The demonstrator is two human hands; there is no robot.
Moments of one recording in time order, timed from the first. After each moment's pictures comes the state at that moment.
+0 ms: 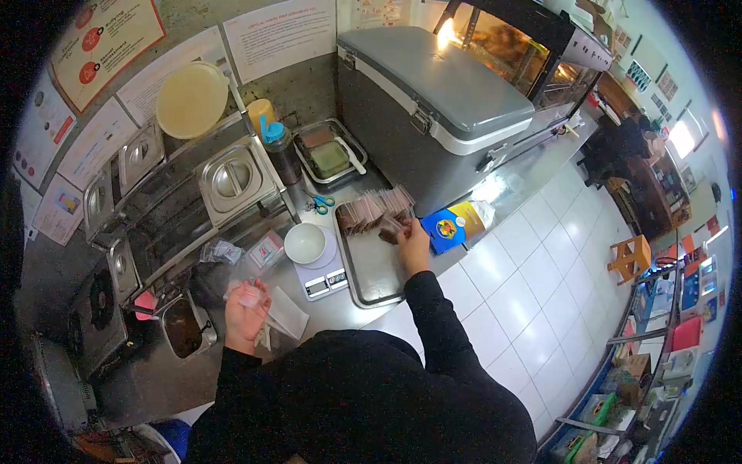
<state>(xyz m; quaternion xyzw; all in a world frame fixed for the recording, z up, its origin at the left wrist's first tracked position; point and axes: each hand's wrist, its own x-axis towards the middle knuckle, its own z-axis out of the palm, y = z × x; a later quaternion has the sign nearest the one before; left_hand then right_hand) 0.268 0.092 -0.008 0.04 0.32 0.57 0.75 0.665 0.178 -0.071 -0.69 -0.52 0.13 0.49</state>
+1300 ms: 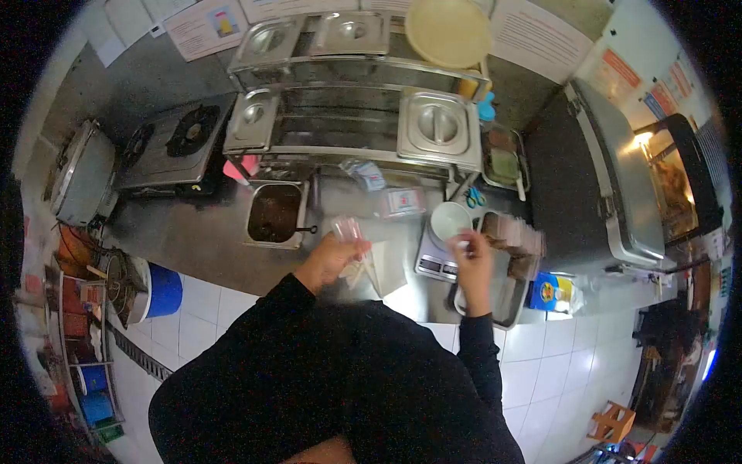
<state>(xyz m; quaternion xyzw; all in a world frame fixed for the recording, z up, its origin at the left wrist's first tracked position) 0.224 0.046 0.010 0.25 0.46 0.56 0.64 0.494 0.143 0.019 -0.48 -0.67 0.37 0.42</state>
